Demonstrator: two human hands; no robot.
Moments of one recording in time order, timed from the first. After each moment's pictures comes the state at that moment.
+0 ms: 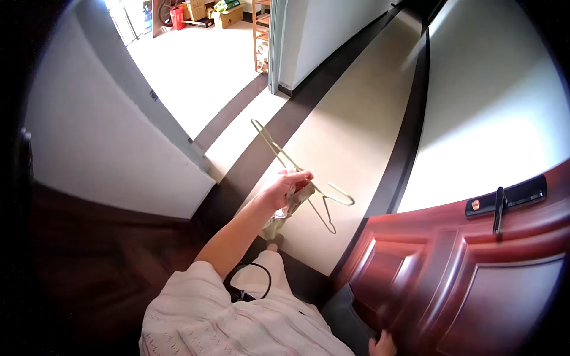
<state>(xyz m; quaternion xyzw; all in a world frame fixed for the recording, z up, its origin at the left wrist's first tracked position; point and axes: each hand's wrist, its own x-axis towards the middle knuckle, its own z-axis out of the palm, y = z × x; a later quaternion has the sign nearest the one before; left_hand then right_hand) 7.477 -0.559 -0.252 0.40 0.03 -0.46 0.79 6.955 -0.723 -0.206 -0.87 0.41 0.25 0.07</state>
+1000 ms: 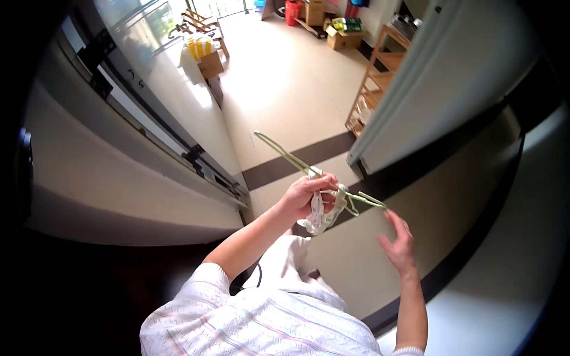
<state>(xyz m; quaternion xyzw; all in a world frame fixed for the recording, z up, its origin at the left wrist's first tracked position) 7.905 -0.530 -0.210 0.25 0.05 -0.25 0.93 7.860 -0.803 -0.182 -0.89 -0.15 0.00 0.42</state>
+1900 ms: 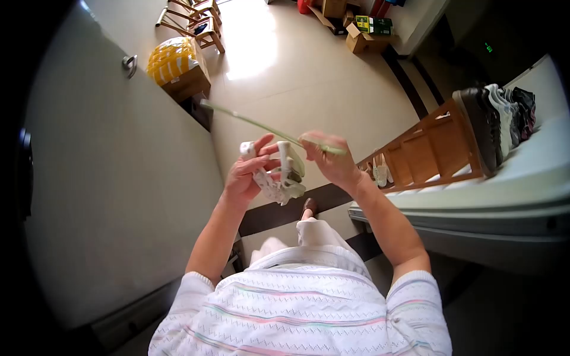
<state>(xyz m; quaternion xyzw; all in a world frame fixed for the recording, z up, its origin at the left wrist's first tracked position) 8.348 -0.276 -0.219 0.23 0.05 -0.03 0.97 8.449 -0.451 -0.166 -0.74 -0.38 0.12 0.54</state>
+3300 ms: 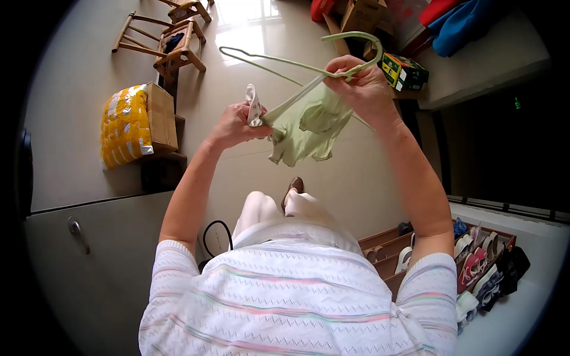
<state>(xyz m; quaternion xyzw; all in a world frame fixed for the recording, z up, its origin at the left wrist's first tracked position) 9.032 0.013 -0.242 0.86 0.08 0.07 0.50 9.183 -0.190 -0.128 -0.67 -0.36 0.23 0.61</state>
